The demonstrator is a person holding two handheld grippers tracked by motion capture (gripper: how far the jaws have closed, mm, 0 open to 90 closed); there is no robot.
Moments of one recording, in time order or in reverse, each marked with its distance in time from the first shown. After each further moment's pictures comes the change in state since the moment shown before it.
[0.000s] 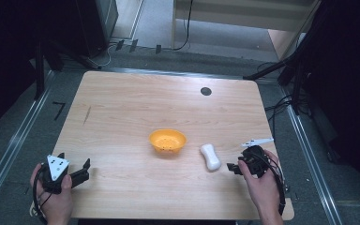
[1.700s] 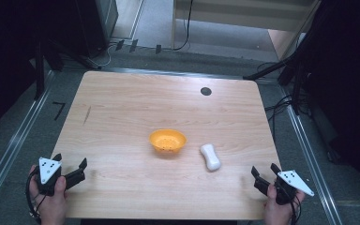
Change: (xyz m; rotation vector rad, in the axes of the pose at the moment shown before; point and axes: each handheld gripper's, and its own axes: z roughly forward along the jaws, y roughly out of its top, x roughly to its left) left arm 0.010 -0.004 -0.007 -0.059 -0.035 -0.101; right arm -0.034 -0.116 -0.003 -0.659 -0.304 0.194
